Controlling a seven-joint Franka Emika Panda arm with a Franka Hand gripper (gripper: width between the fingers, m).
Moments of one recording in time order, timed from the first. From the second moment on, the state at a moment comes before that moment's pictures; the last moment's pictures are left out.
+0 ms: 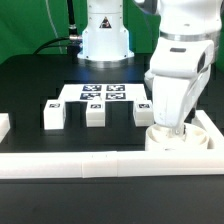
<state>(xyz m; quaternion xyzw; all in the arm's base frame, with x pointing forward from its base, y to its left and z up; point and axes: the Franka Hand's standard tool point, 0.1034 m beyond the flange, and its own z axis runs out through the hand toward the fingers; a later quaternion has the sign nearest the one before) 0.578 0.108 0.034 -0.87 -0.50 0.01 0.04</state>
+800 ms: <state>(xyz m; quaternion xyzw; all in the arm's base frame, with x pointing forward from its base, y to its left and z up) 0.549 0.049 0.050 -0.88 -0.47 0.00 0.02</state>
